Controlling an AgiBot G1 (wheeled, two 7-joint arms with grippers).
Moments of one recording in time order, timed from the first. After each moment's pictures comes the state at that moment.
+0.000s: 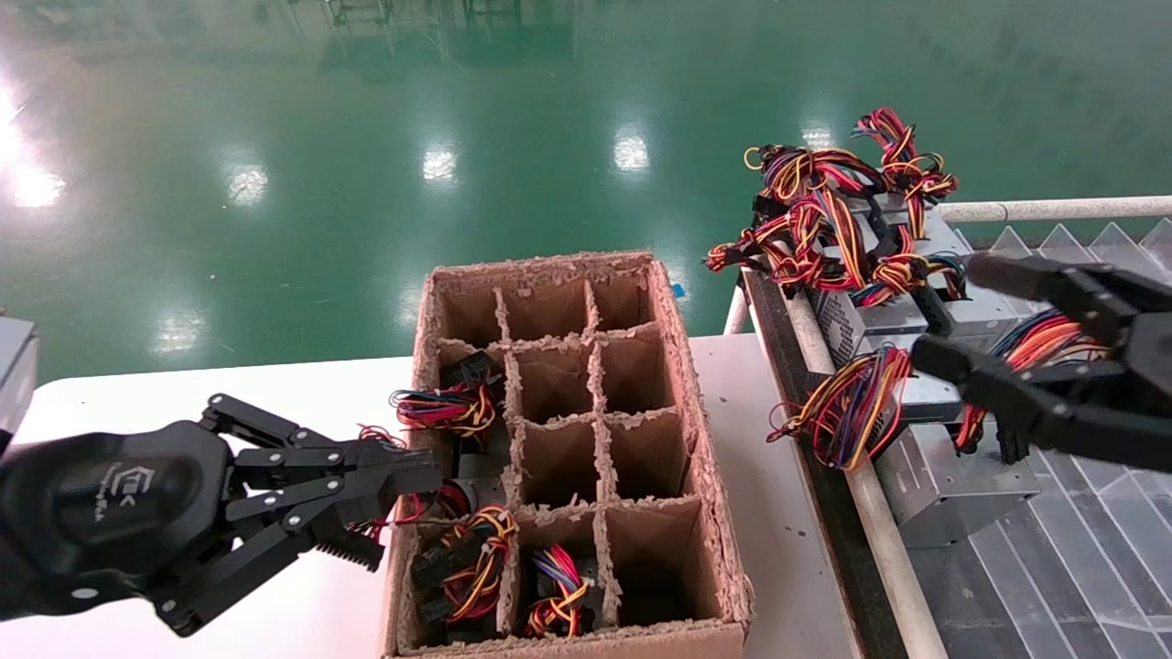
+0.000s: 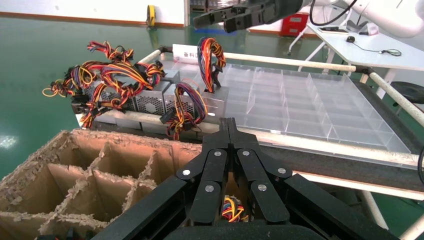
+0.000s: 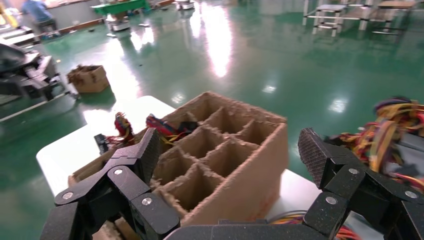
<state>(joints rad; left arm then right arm) -1.10 0.55 0.43 -1.23 0.62 1.42 -0.10 0.74 -0.44 0.21 1.33 -0.88 -1.28 0.48</state>
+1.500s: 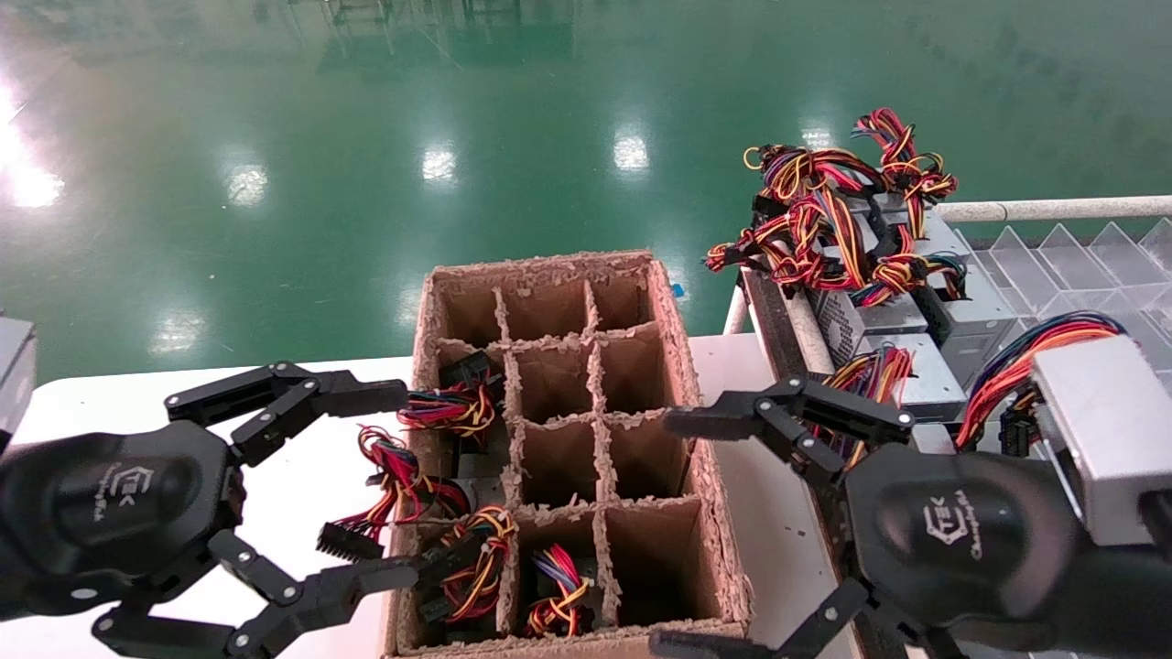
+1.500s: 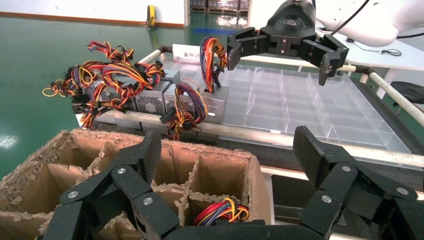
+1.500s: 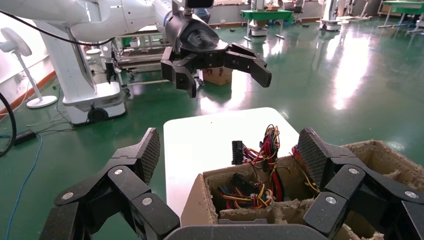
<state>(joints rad) -1.10 0.55 0.43 -1.23 0.62 1.42 -0.10 1.08 -0.61 -0.28 1.28 -0.73 -1.50 0.19</state>
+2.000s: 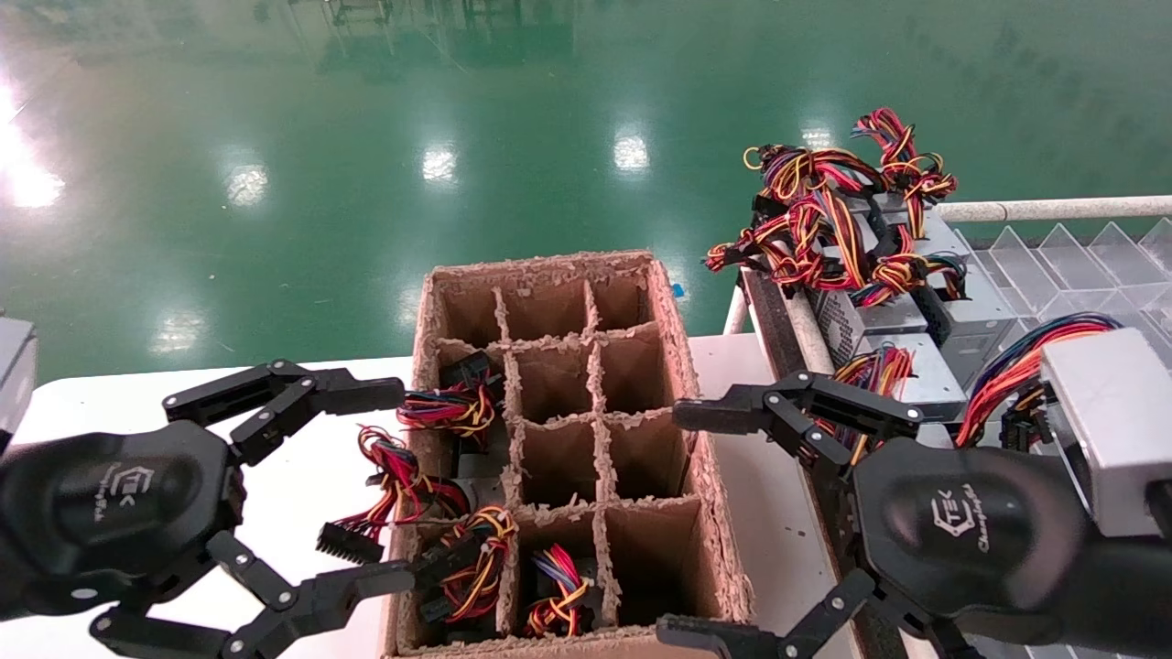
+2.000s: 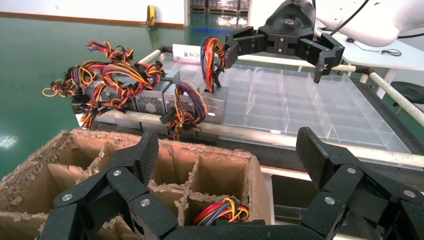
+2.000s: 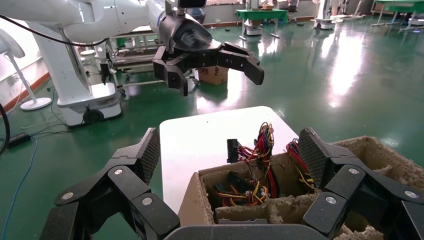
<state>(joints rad) -1.10 0.55 0.43 -1.23 0.62 1.42 -0.10 1.08 -0.61 -0.29 1.28 -0.73 -1.50 0.18</state>
